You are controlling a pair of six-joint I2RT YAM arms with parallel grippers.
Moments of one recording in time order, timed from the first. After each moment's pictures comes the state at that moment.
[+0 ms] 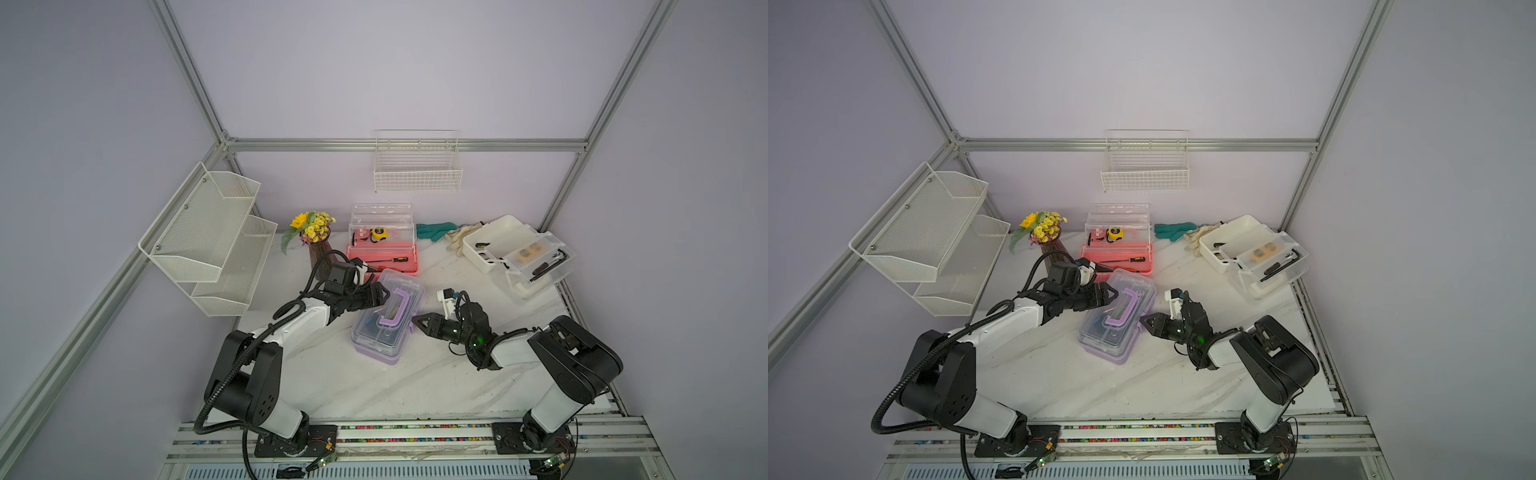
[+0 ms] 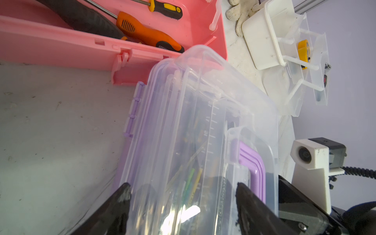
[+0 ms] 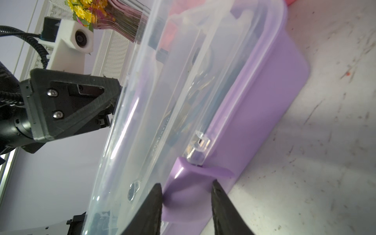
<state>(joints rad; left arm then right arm) -0.36 1.53 0.96 -0.21 0.36 -0.56 0.56 1.68 0.48 0.87 -0.46 0.91</state>
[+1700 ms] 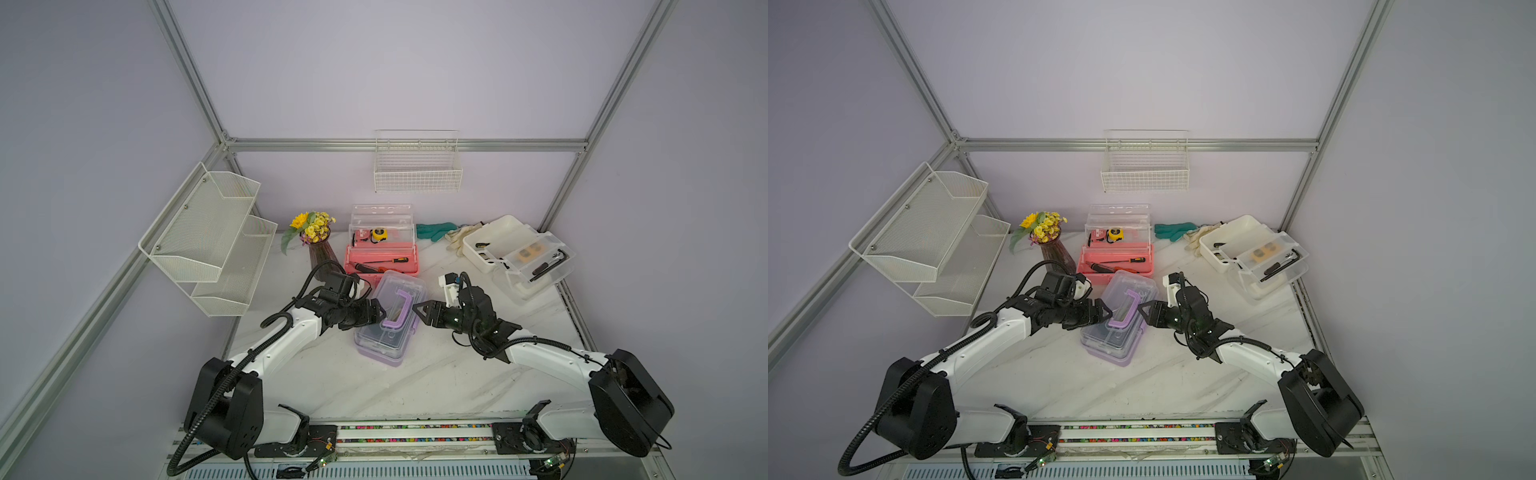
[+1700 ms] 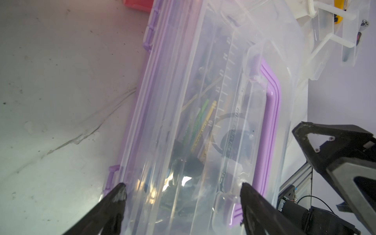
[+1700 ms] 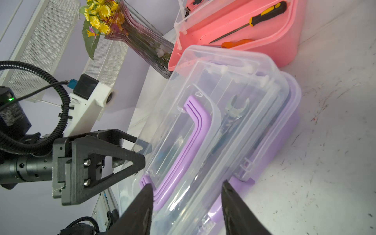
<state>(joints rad) -0.40 1.36 0.93 -0.52 0.36 -0.56 0.62 1.36 0.67 0.26 -0.27 0.77</state>
